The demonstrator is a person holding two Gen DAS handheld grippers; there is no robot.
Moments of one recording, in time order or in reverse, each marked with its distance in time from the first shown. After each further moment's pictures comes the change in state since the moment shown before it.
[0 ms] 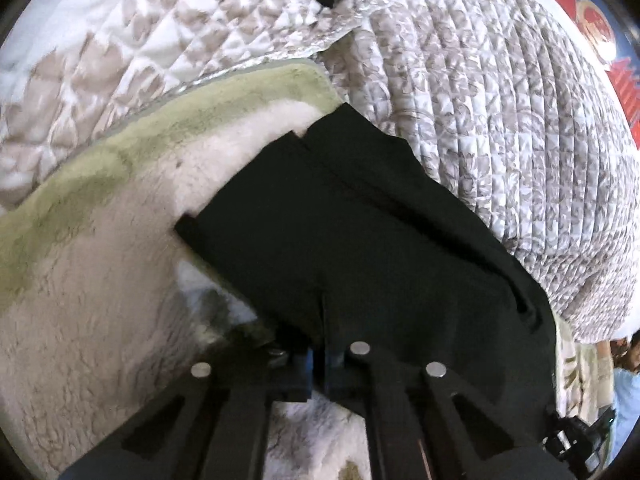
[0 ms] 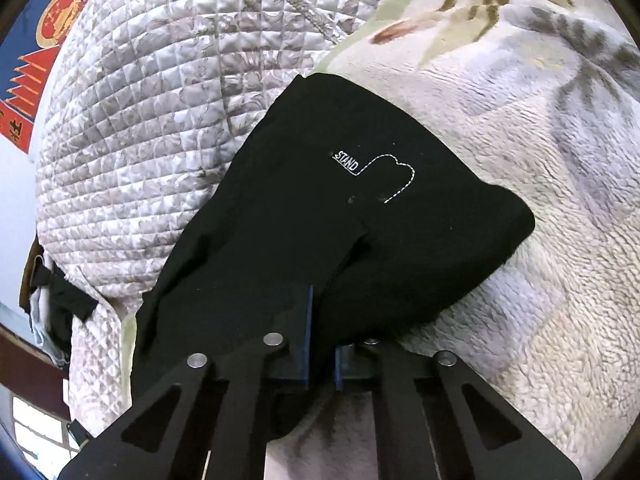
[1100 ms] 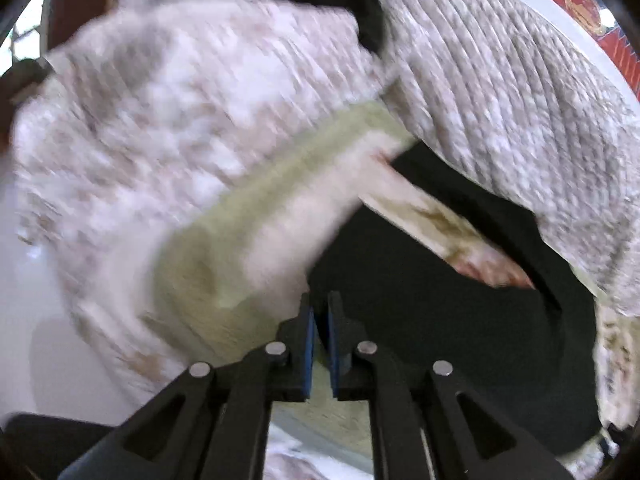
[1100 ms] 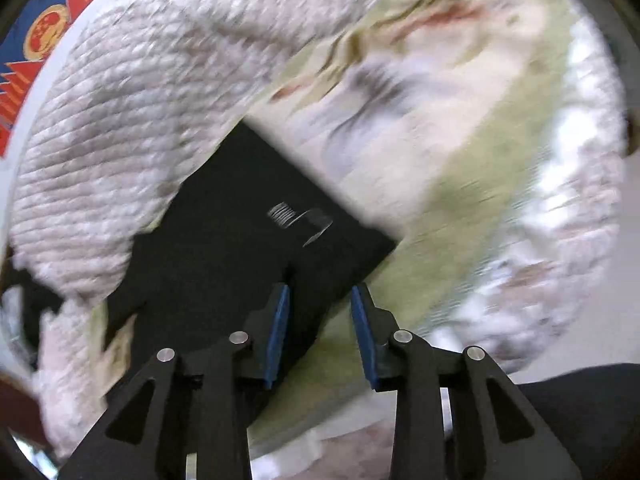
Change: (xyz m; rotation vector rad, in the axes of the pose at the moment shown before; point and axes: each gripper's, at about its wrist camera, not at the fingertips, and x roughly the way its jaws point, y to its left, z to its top) left arm -0.136 0.048 -0.050 0.082 -0.108 0.250; right arm -0.160 -0.041 -0.066 0.033 -0.130 -0.284
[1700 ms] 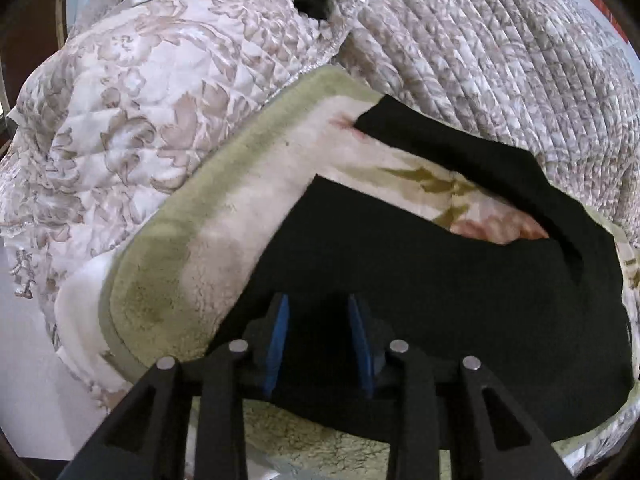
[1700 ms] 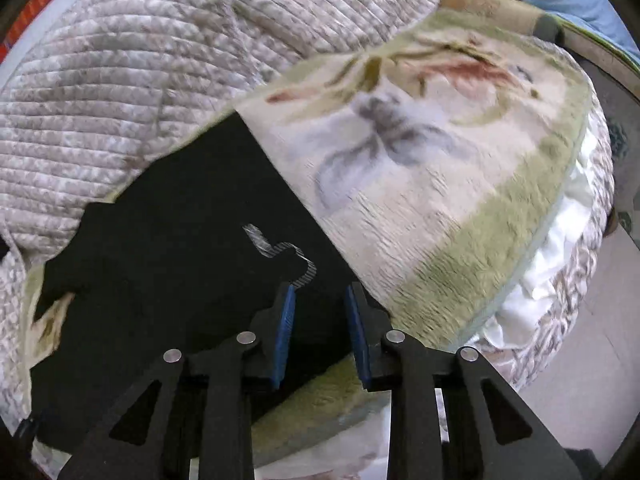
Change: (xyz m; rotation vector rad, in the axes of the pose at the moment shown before) left arm 0.046 -0.043 -0.001 0.194 0.100 -0.013; right arm 0.027 0.028 0.022 -0.251 -0.016 -0.140
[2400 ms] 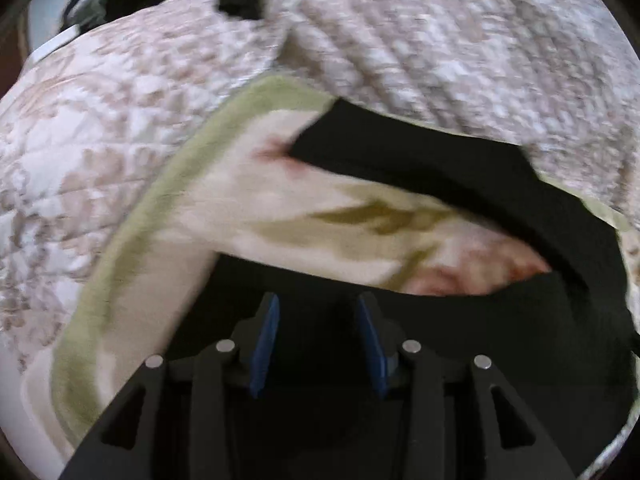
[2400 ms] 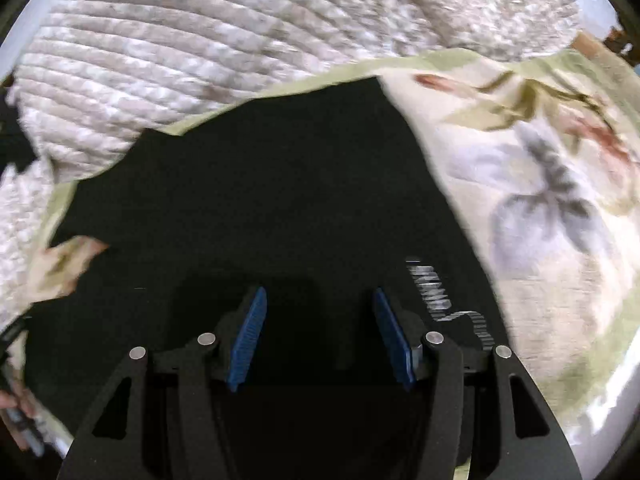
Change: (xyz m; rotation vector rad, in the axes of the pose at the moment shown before) left arm 0.039 -0.068 0.039 0.129 0.014 -0.046; right arm 0.058 0.106 0.014 -0.301 0.133 0.176
